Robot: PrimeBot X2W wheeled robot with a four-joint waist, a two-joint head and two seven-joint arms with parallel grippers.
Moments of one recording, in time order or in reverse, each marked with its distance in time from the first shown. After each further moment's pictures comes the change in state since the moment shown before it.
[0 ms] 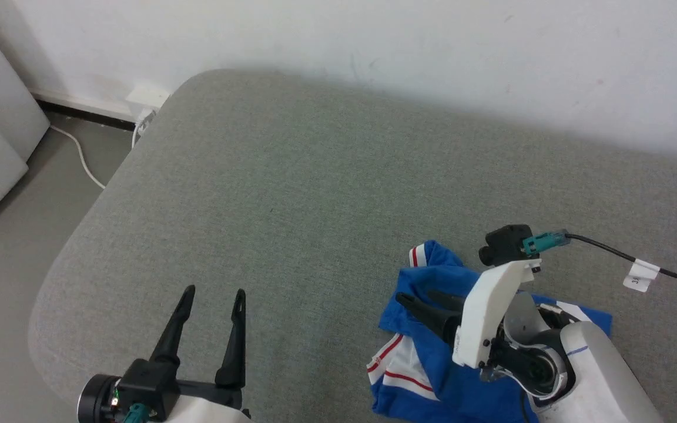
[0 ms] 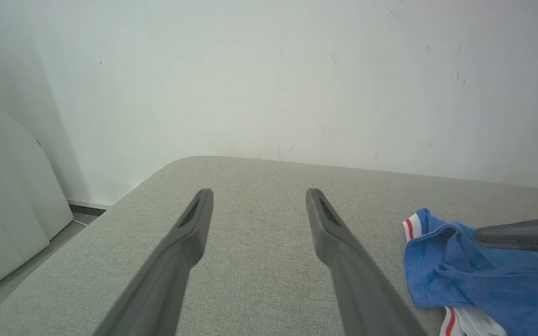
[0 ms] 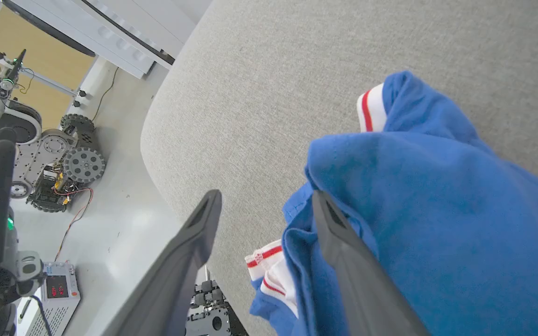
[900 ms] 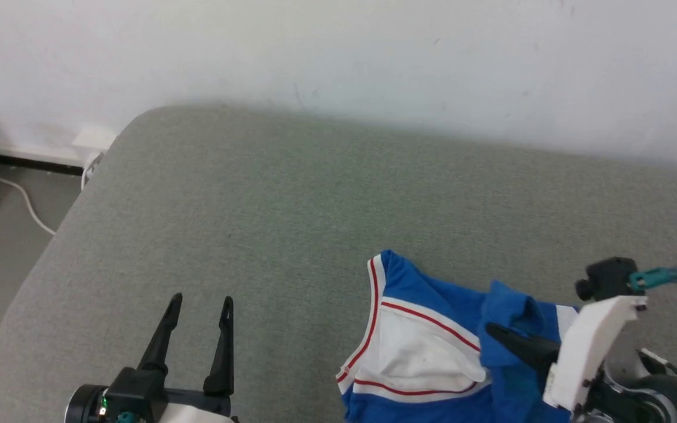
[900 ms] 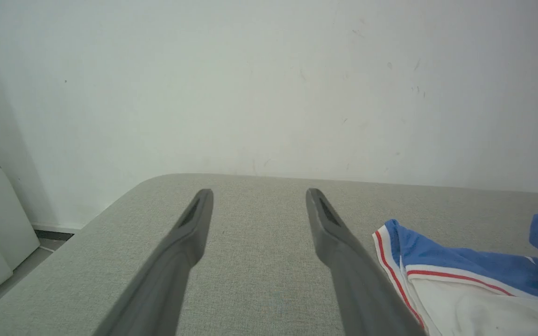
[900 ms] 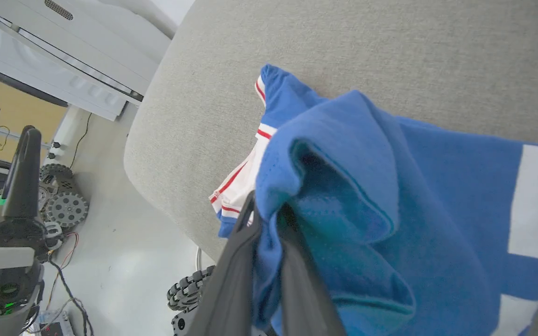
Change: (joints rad) left arm 0.027 0.001 0.038 -0.012 0.012 -0.008 0.000; right arm 0.272 -0.029 -0.277 -0.418 0.025 0.000 0.286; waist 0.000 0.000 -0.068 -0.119
